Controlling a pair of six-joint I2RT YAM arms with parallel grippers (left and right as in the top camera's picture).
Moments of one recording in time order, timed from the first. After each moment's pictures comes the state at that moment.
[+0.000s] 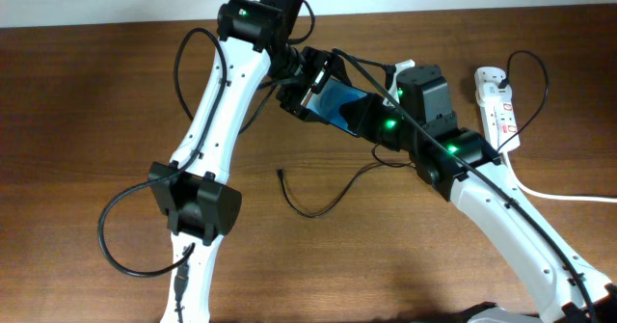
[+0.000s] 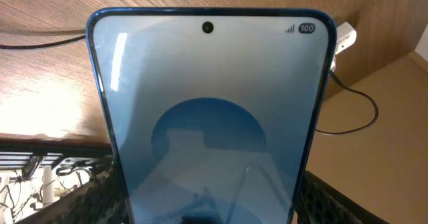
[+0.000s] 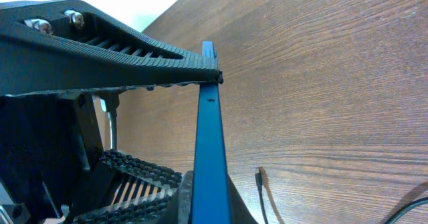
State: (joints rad) left arm -0.40 2.35 2.57 -1.57 0.68 -1.28; right arm 0.36 1.43 1.13 -0.34 -0.32 0.85
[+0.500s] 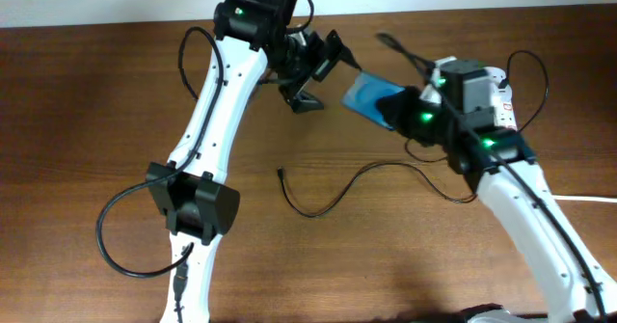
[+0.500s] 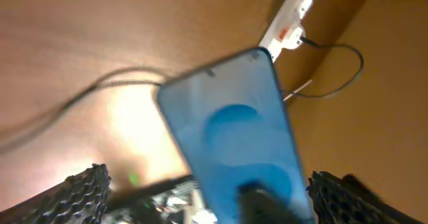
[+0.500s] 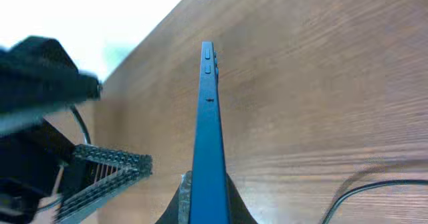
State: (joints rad) left arm -0.38 2.35 2.58 -1.44 0.70 -0.90; right arm 0.17 1.39 1.13 -0.43 -0.38 0.83
